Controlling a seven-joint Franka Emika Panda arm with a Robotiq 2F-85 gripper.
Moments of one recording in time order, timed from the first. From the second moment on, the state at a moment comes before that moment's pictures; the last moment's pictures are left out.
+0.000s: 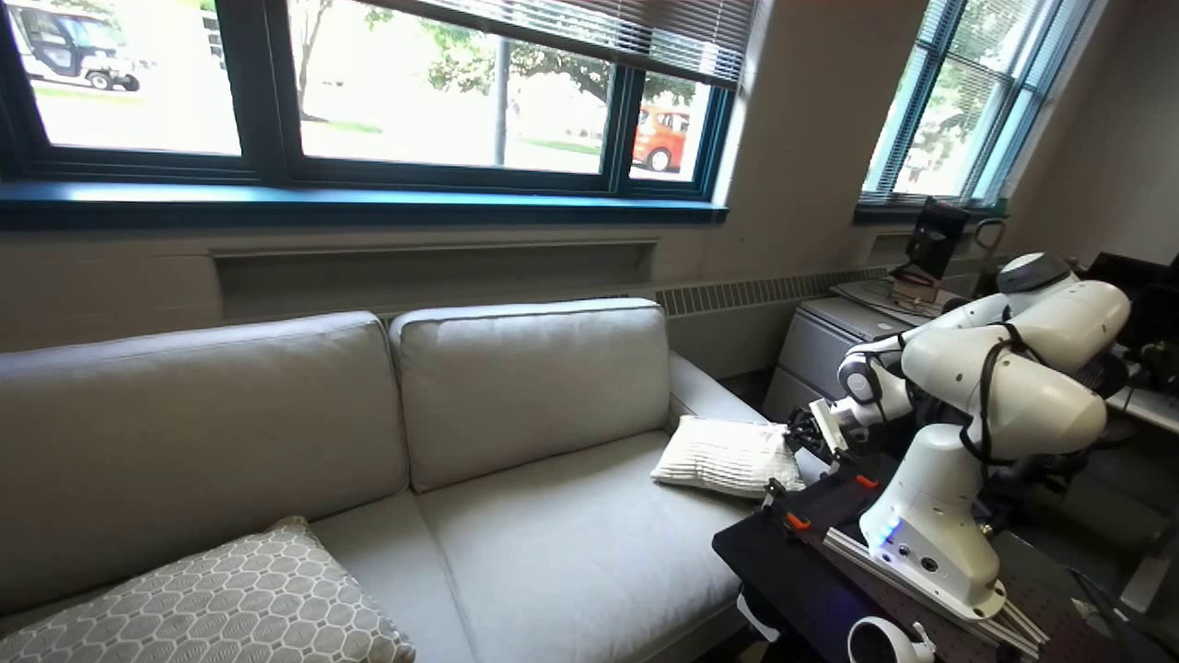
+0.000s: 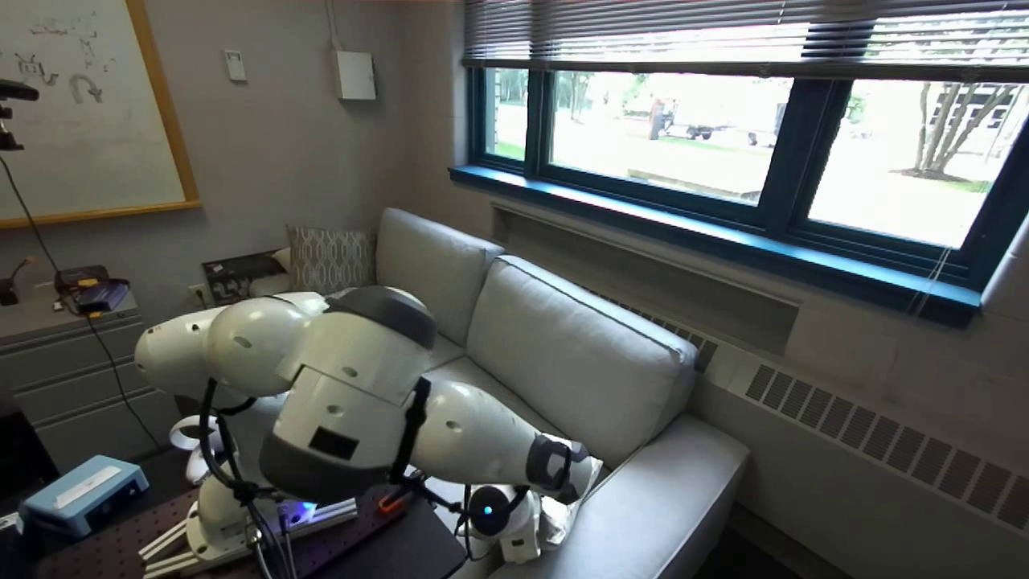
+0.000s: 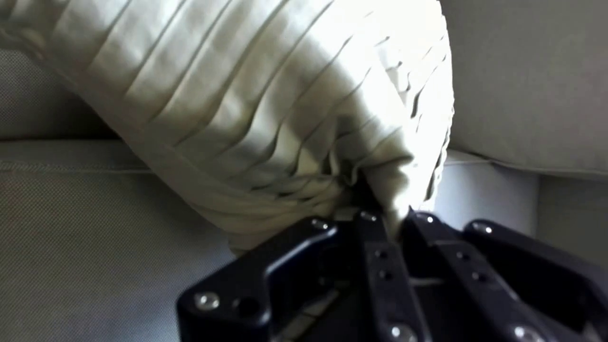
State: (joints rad) arm -1.63 1.14 0.80 -2.17 1.48 3.11 -1.25
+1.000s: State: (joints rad) arm -0.97 0.65 0.63 -2.10 2.64 2.99 -1.73
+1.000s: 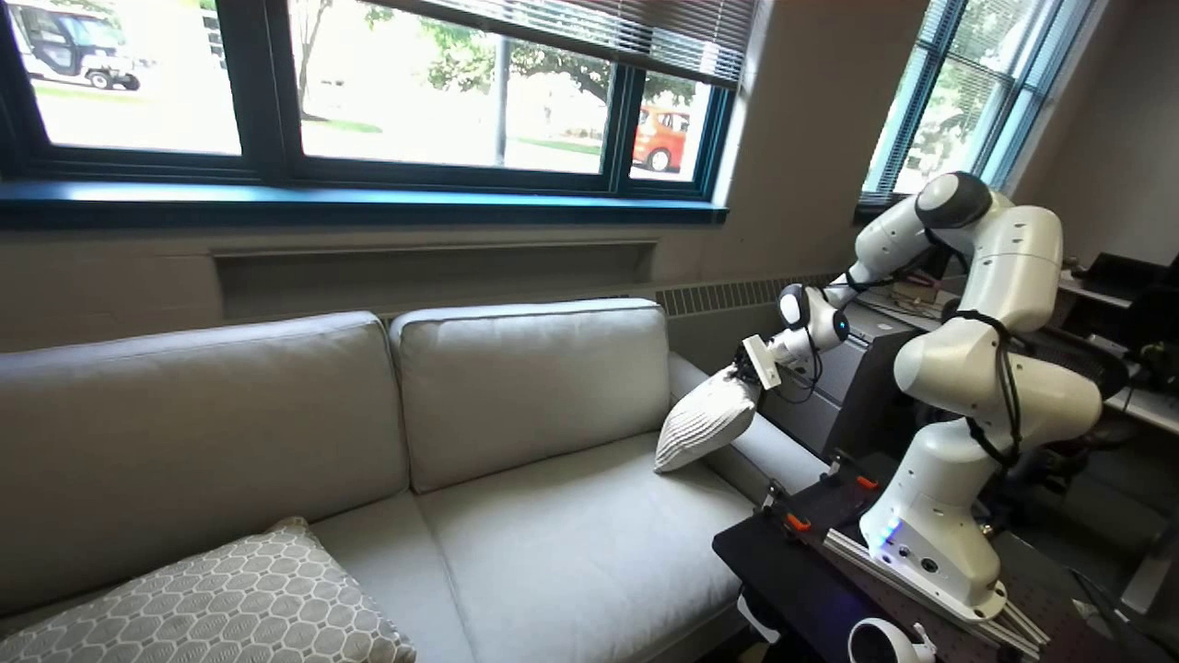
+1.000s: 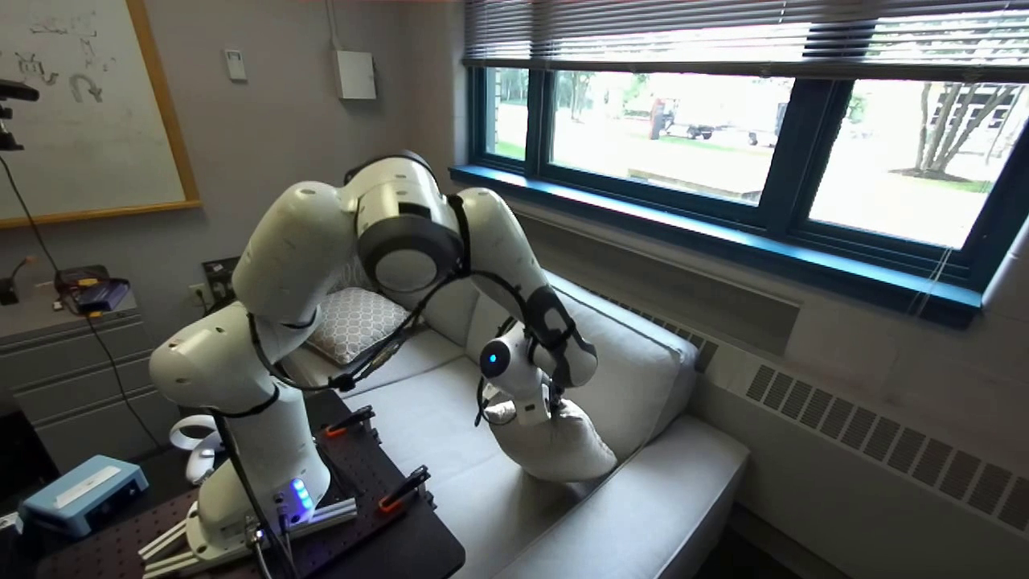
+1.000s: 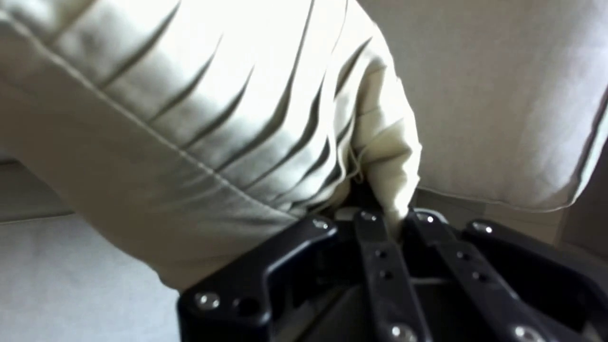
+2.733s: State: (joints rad) arm 0.05 0.84 -0.08 -1.66 2.11 3.26 -0.88
